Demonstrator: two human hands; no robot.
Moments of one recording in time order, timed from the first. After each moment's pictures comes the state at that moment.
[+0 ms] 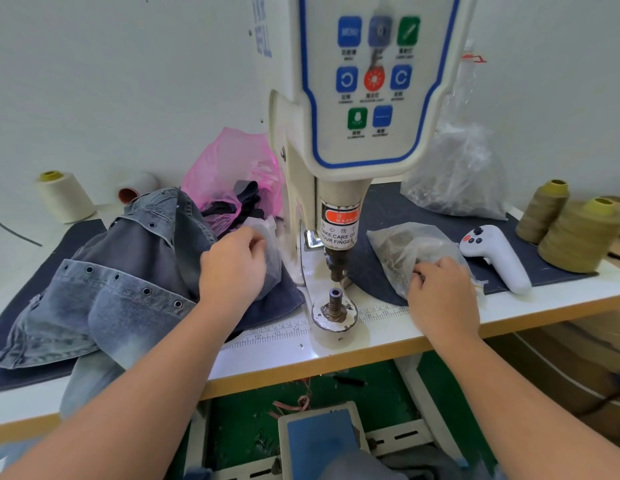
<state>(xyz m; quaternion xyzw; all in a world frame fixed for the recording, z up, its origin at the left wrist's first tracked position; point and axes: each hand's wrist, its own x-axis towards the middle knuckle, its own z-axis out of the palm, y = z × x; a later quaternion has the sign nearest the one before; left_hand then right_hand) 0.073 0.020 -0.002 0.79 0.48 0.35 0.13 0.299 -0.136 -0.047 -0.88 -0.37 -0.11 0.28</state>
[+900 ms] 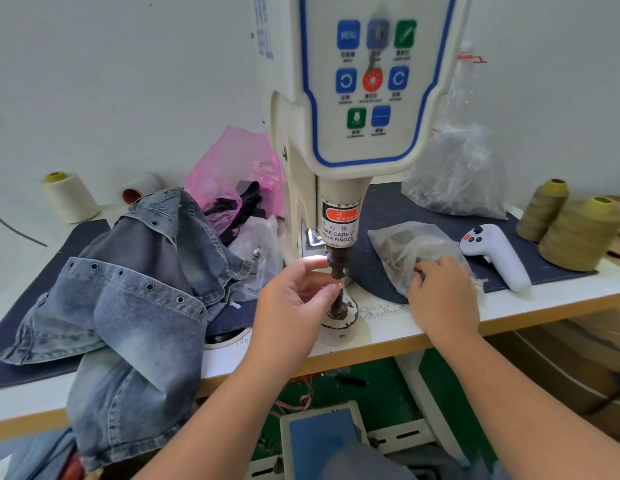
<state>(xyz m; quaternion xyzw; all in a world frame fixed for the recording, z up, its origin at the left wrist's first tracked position) 0.086 -0.079 -0.004 0.70 0.30 0.41 0.50 0.299 -0.136 -0.047 -0.88 -0.37 -0.10 0.27</state>
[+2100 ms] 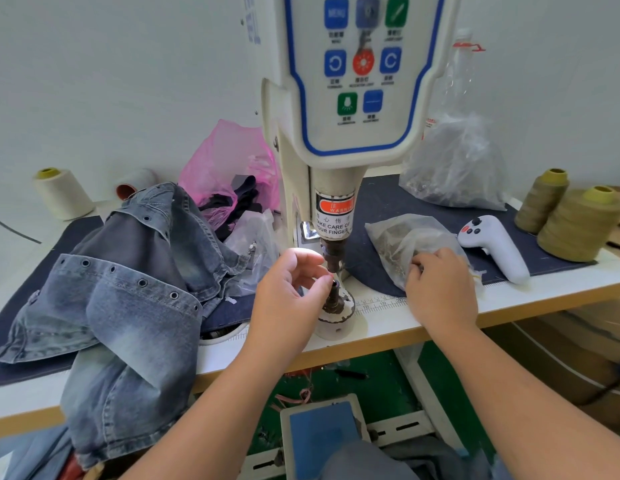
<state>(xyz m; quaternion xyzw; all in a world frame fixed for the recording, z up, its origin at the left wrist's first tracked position) 0.090 -0.073 -0.011 0.72 0.32 0.42 0.46 0.302 -0.135 -0.051 -0.88 -0.37 -0.11 0.29</state>
